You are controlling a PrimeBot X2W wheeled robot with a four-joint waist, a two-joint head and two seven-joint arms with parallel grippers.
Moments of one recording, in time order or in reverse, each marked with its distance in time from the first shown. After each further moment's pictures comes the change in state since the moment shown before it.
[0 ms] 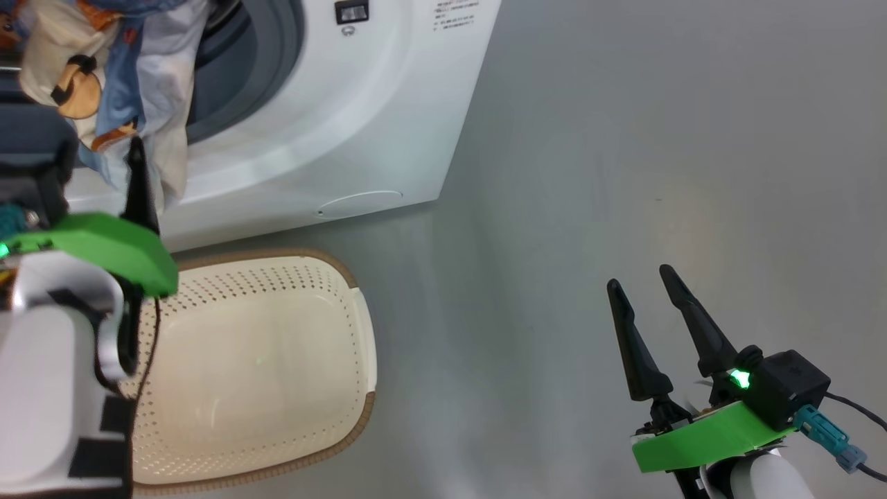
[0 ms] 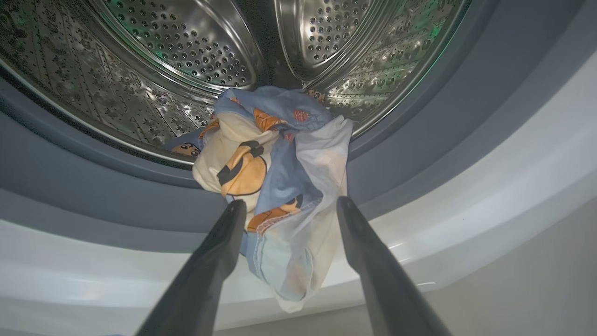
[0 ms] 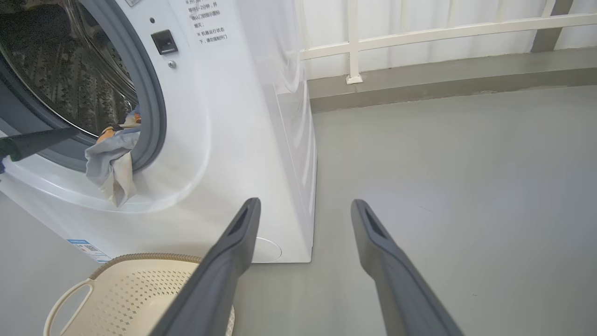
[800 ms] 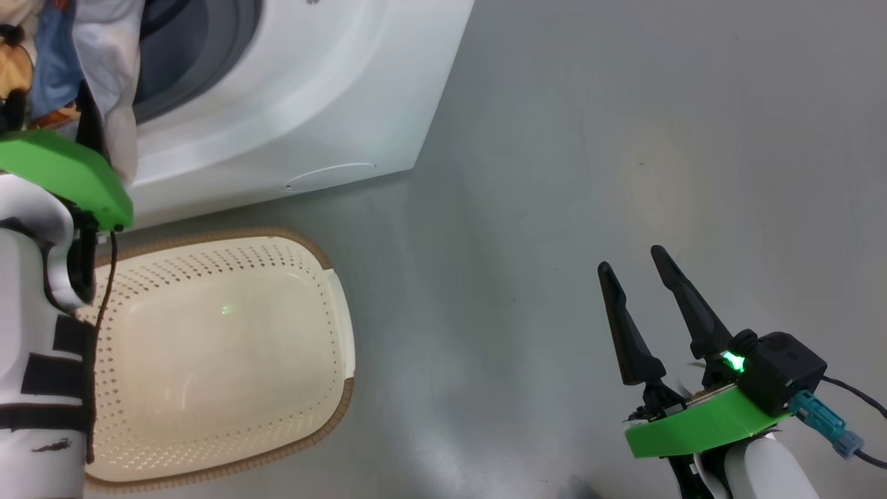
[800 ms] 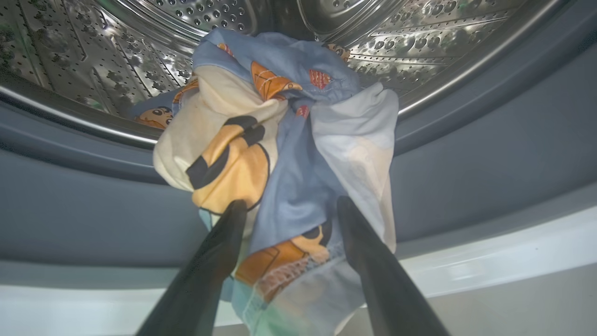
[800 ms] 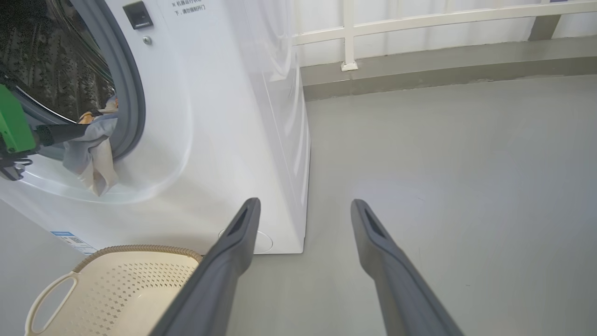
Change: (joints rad) left arm -0.270 0.038 0.008 0.291 -0.051 -0.022 0.040; right arm -0.042 0.001 0.019 -0.005 0.001 0.000 0.000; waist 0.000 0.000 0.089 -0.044
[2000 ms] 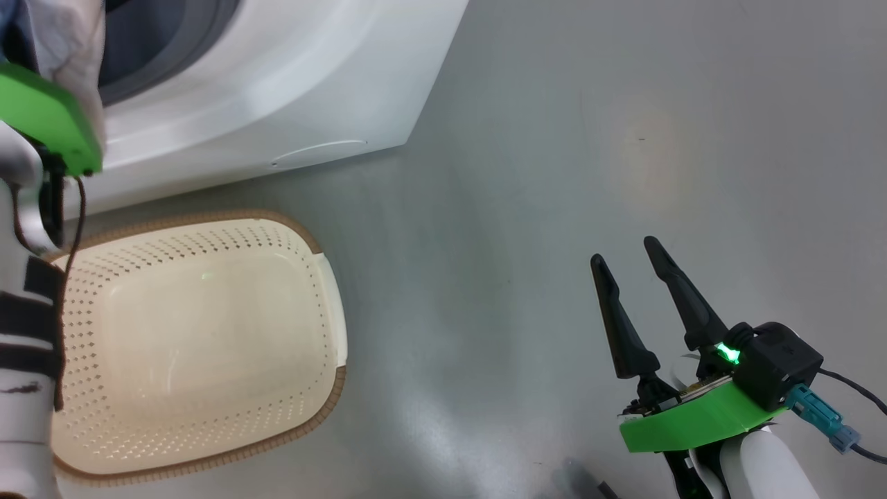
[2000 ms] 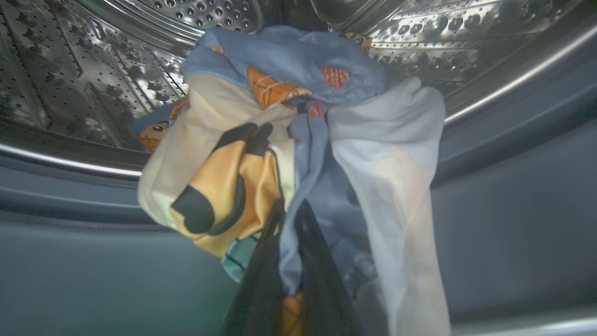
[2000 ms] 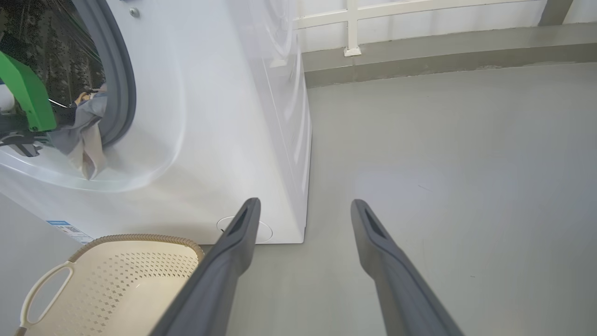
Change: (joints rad) left arm -0.179 0.040 -0.078 0.164 0.040 0.047 -0.027; right arm -0.019 0.000 0.016 -0.007 0.000 0.000 0.000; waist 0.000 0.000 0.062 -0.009
